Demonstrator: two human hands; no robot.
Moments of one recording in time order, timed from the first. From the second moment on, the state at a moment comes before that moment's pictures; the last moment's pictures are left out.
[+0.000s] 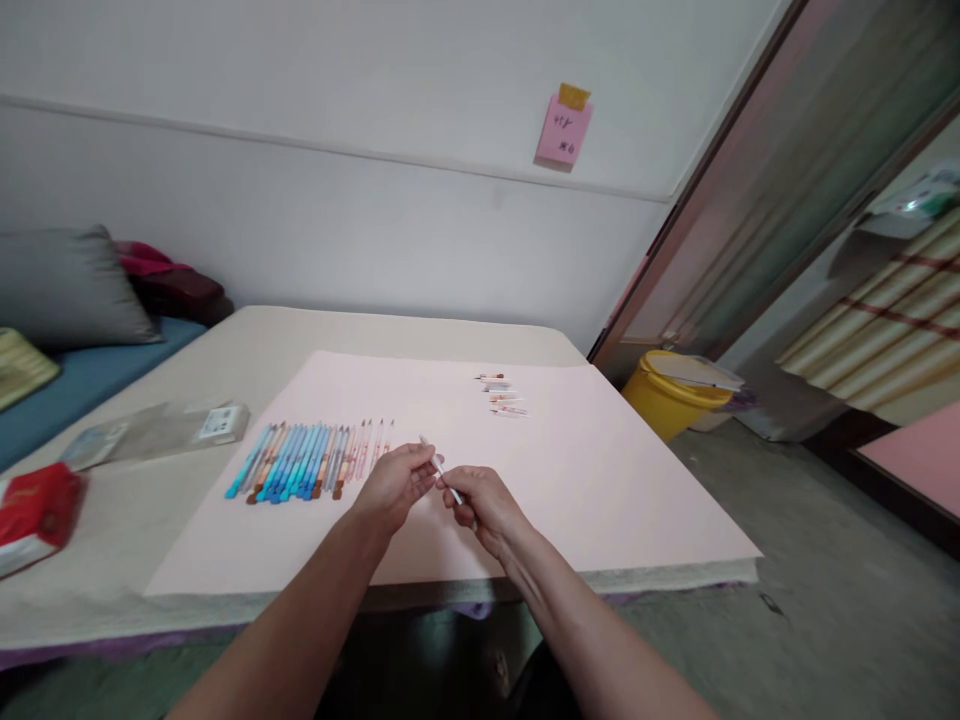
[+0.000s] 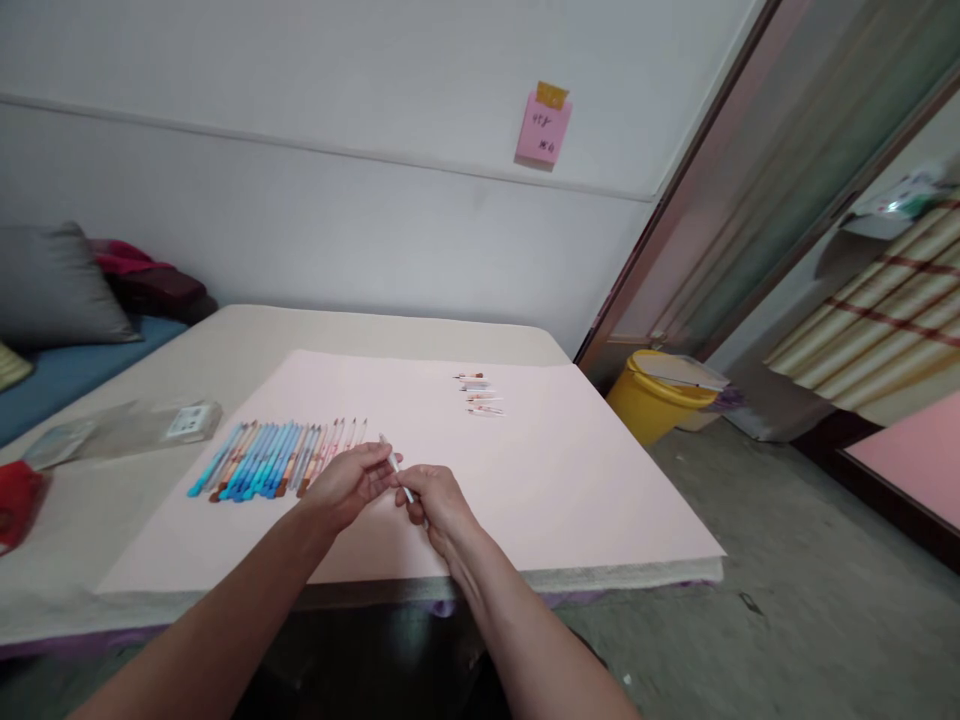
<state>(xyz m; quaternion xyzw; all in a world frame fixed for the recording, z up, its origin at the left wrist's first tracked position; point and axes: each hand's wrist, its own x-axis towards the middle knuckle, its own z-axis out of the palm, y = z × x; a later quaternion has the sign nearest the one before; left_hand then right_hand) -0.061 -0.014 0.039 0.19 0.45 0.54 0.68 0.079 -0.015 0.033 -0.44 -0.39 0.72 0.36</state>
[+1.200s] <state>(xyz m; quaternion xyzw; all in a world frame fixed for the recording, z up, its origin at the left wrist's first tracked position) -0.064 -0.012 0.036 0.18 0.41 0.53 0.72 0.082 -0.013 0.035 -0.48 -0.43 0.66 0.39</state>
